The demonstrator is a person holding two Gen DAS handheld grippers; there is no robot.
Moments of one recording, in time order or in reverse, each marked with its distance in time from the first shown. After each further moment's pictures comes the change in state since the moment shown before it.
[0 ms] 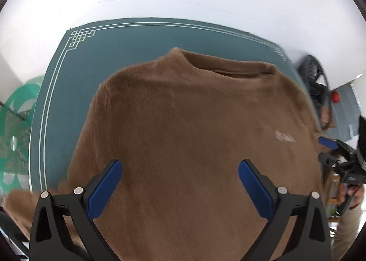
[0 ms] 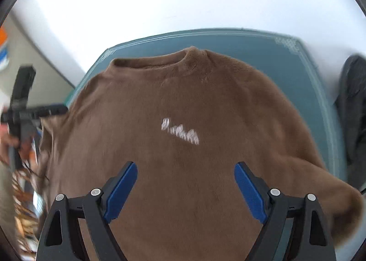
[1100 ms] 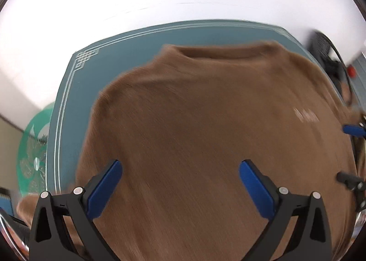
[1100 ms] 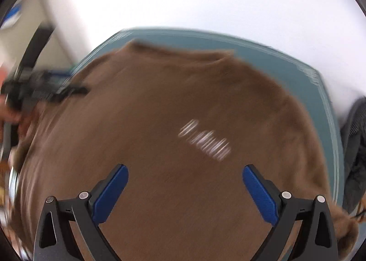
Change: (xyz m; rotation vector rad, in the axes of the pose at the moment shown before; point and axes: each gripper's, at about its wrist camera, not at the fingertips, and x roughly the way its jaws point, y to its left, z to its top) left arm -0.011 -0.042 -0.063 0.211 -0.088 0.157; right arm 0.004 0.084 -0.051 -0.299 0.010 -0.082
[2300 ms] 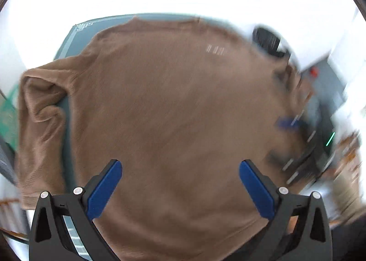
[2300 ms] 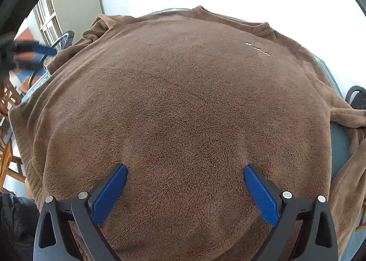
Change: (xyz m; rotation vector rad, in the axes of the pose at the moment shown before) left arm -0.144 -0.025 -0.187 -0.124 -0.088 -0.292; right arm -0.047 0.071 -0.201 -0.113 -0.085 0.012
